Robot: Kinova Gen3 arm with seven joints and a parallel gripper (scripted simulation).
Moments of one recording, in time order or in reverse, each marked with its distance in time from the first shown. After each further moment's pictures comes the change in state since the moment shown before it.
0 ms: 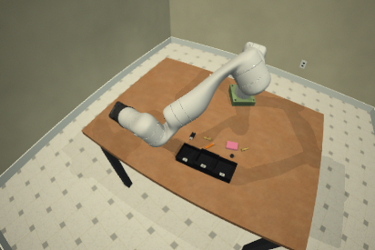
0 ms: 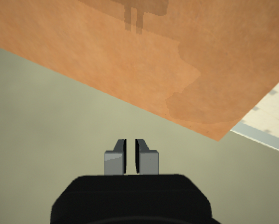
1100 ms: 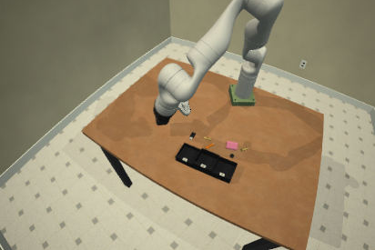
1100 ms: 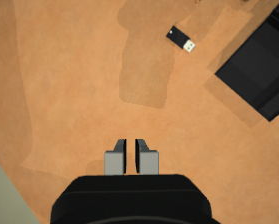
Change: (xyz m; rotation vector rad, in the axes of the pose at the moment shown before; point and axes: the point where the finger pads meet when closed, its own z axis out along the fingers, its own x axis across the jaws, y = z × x) arm -0.074 -0.139 -0.139 0.526 0.438 -0.552
